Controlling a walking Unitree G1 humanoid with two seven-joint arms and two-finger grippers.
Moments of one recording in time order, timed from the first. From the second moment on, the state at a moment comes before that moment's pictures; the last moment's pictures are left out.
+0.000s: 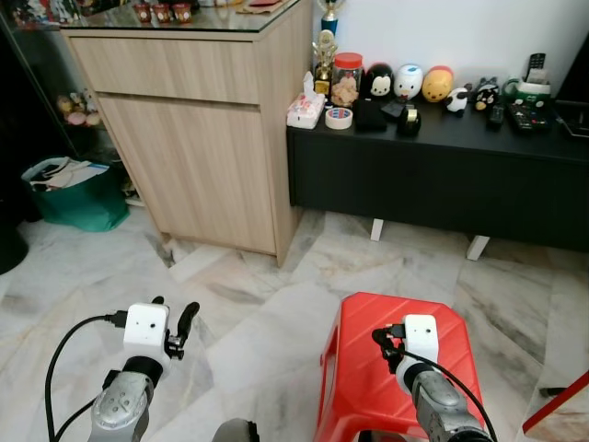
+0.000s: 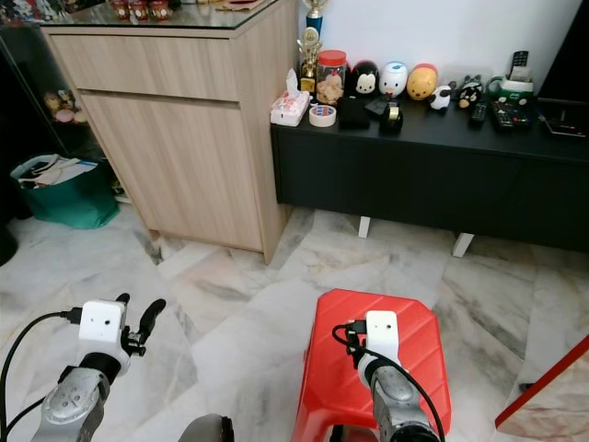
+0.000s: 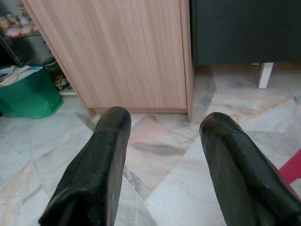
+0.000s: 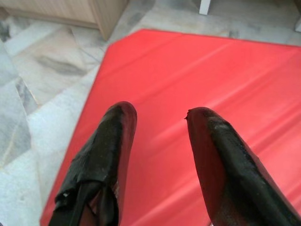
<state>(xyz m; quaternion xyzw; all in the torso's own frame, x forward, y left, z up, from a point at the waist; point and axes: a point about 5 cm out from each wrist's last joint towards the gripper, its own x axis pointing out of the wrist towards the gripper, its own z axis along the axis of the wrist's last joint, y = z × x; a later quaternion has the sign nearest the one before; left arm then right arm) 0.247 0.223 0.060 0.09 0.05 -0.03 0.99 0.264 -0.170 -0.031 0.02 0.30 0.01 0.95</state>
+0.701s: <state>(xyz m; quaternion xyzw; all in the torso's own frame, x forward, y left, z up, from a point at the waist) 0.232 0.221 0.053 0.08 0.07 -0.02 0.99 0.257 -0.202 -0.033 0.02 0.31 -0.06 0.95</state>
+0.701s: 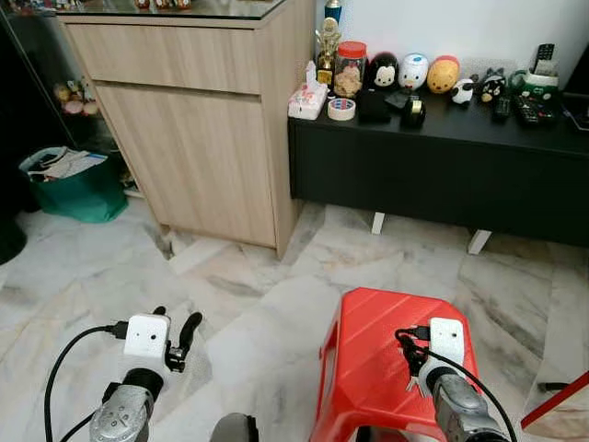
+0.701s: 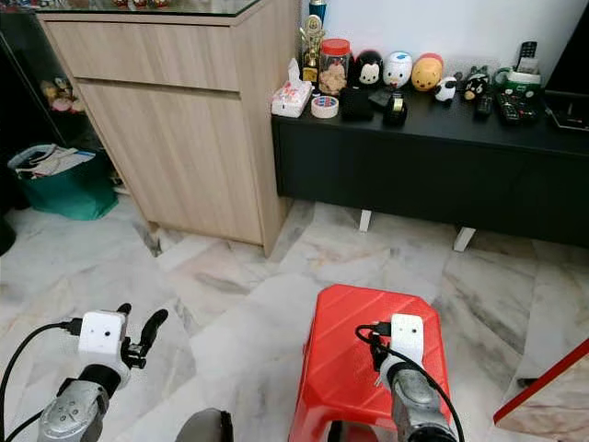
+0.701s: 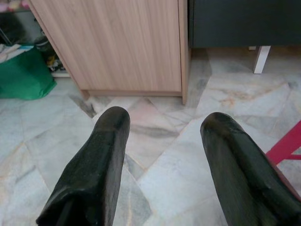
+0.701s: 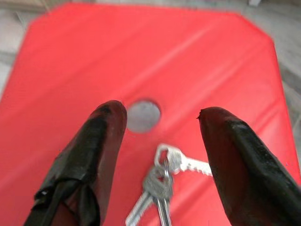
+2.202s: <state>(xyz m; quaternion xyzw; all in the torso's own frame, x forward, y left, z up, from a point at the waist) 0.223 0.225 0.058 0.09 0.08 -0.01 0.99 0.256 -0.204 -0.035 0.03 0.33 -0.07 0.94</state>
